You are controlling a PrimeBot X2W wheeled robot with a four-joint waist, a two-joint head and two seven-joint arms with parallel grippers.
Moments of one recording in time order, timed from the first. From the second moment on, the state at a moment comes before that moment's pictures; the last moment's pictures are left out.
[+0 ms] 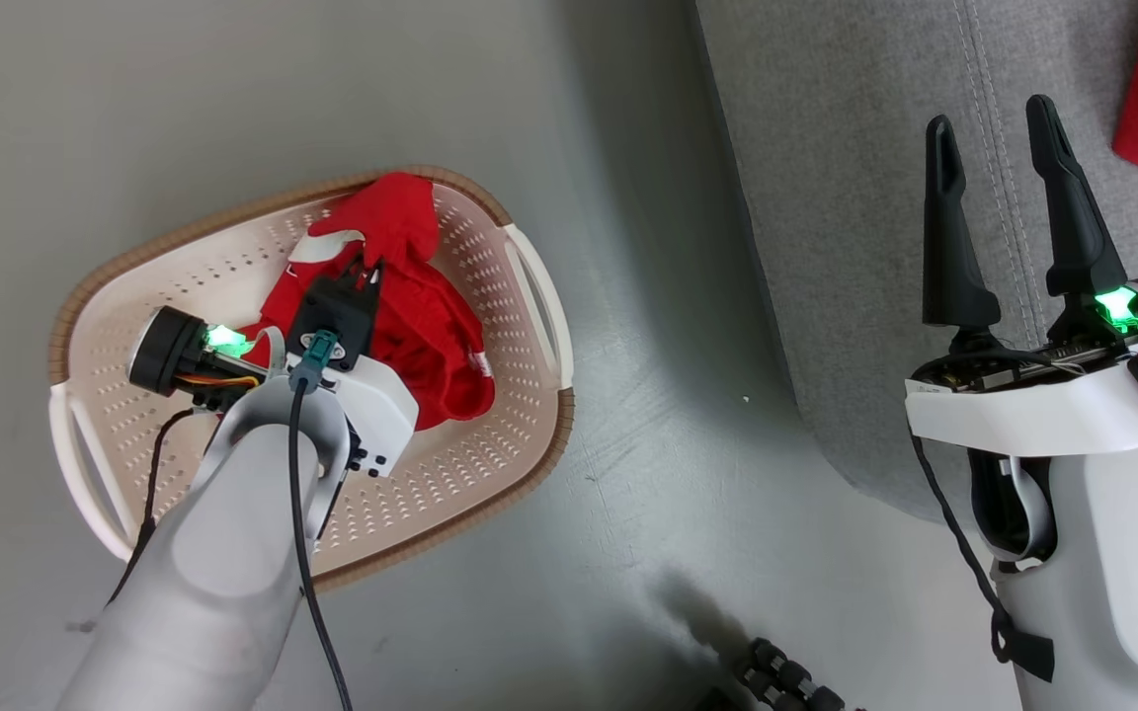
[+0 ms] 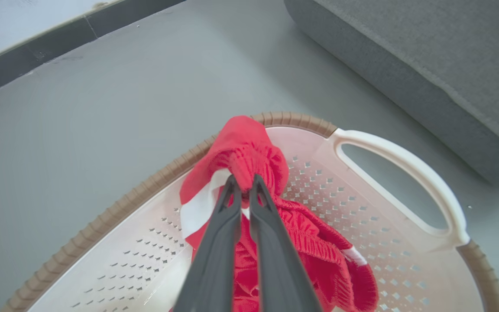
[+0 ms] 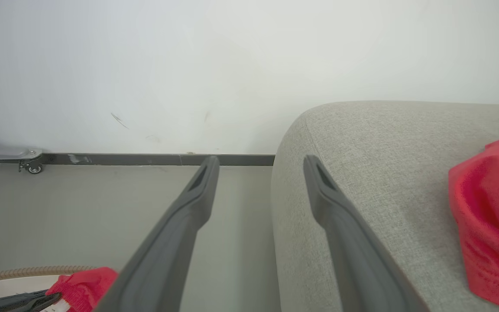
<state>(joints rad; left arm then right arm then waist) -0.78 0.14 -0.47 0.91 -0.05 0.08 -0.24 -0.42 -0.04 0.00 0.11 0.15 0.12 -0.25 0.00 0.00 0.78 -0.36</state>
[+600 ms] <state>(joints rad) -0.64 0.13 -0.45 0.61 -0.06 0.15 -0.25 -0.44 -0.04 -0.03 0.13 0.05 0.12 -0.25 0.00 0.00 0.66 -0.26</state>
